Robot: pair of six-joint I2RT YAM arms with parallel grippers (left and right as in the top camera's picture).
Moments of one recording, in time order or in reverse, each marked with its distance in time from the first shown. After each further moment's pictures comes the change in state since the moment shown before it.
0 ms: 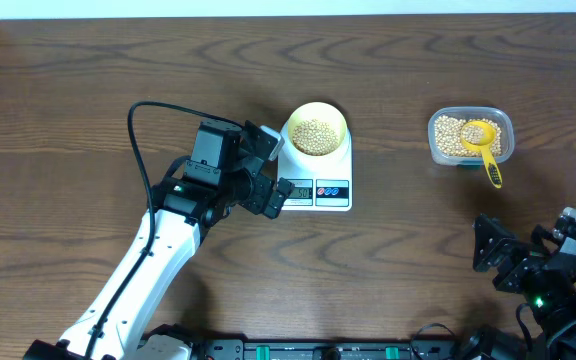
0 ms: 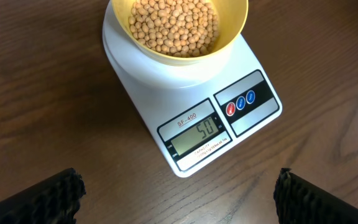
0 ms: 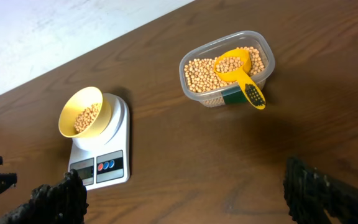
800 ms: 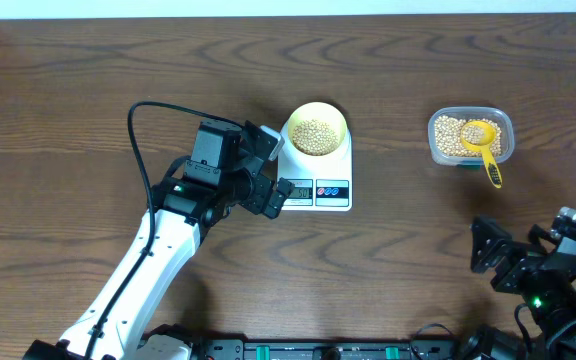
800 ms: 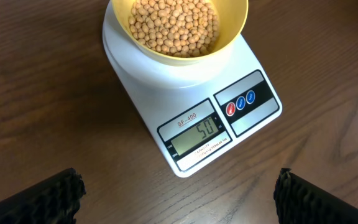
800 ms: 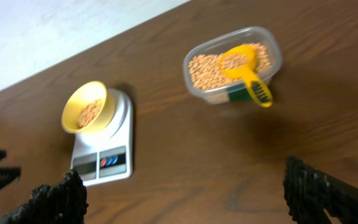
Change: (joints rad) left arm 0.000 0.000 0.000 0.000 0.000 0.000; right arm 0.042 0.000 0.000 -0.006 0.010 0.004
